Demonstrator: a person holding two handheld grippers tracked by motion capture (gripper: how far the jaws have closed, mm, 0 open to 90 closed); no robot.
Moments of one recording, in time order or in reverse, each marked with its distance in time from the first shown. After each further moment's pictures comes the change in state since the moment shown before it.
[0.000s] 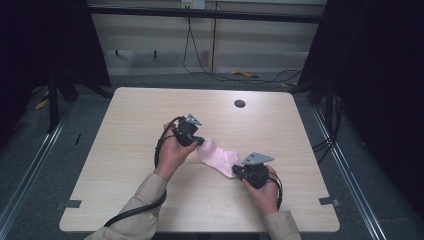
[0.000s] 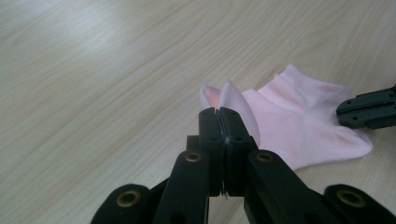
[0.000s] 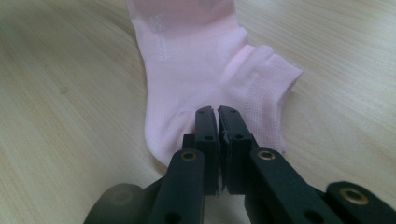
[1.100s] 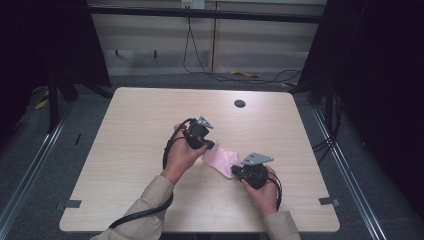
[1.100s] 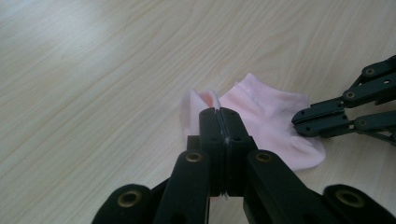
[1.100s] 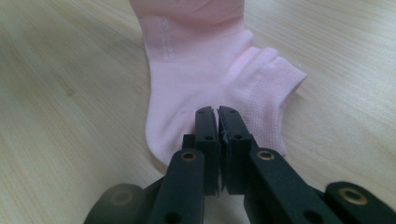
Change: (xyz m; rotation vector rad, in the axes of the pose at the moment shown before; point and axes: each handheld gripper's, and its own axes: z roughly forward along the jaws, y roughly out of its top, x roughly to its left) left arm -0.028 0.015 0.006 0.022 -0.062 0.047; right arm 0.003 0.000 0.000 0.001 0.006 0.014
